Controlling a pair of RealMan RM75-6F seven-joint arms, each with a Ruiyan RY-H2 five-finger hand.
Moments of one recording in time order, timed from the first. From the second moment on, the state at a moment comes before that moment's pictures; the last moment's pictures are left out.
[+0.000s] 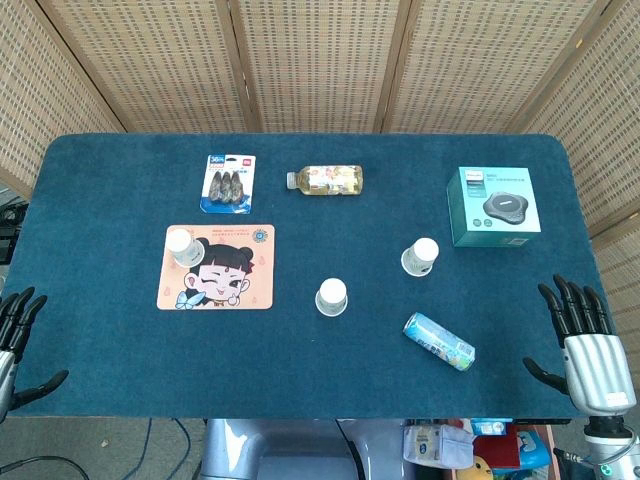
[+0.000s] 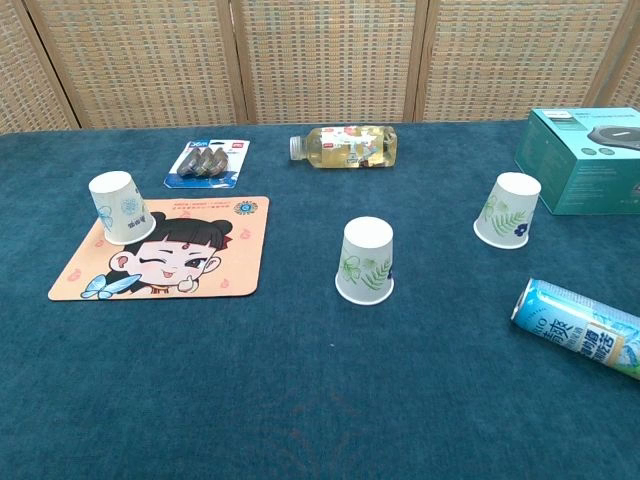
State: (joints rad) left arm 0.02 -1.05 0.02 -1.69 1.70 1.66 0.04; right arm 0.05 -1.06 0.06 -1.83 -1.61 1.59 -0.17
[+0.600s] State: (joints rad) left arm -0.01 -1.06 0.00 -1.69 1.67 1.62 0.04; right arm 0.15 -1.07 0.09 -1.83 -1.61 1.45 -0.10
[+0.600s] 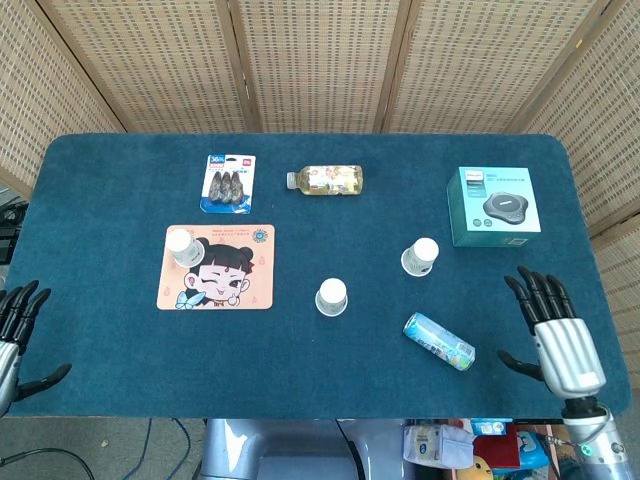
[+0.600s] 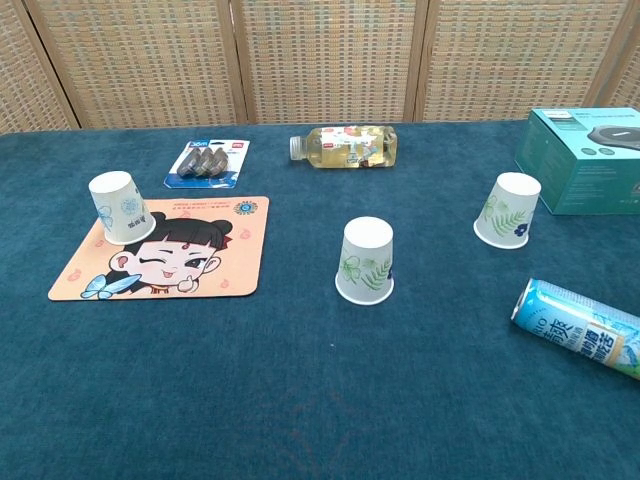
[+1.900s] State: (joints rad) left arm -0.07 -1.08 -0.06 -1.69 1.49 1.50 0.08; right arm 0.74 -1.55 0.25 -1.06 -1.11 0.75 -0.14
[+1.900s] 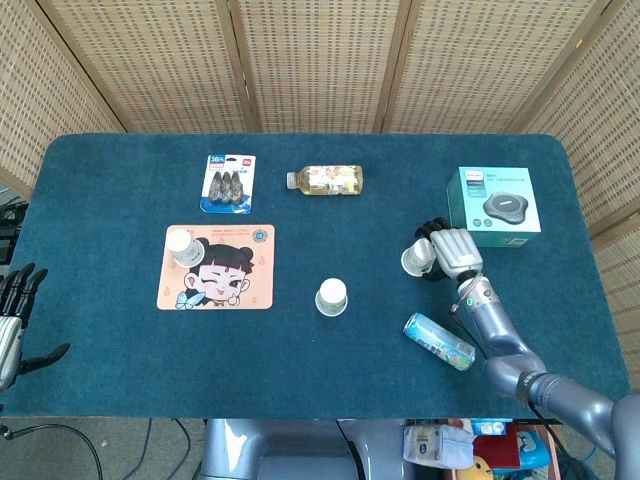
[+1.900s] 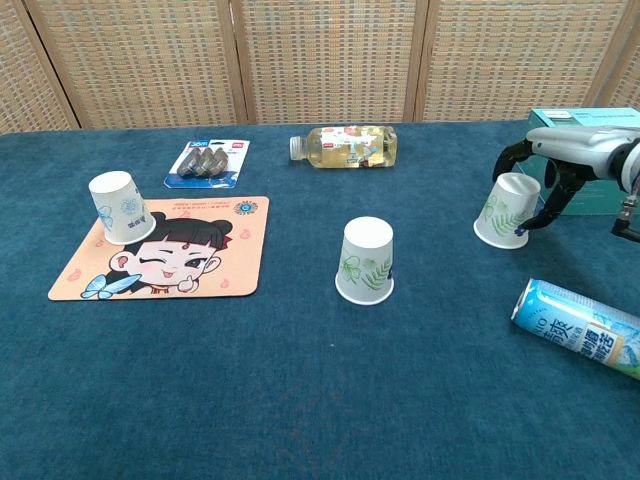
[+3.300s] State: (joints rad) left arm -0.08 -1.07 -0.05 -1.69 1.50 1.49 0.06; right arm 0.85 -1.37 0.30 -1.75 -1.27 0.90 -0.30
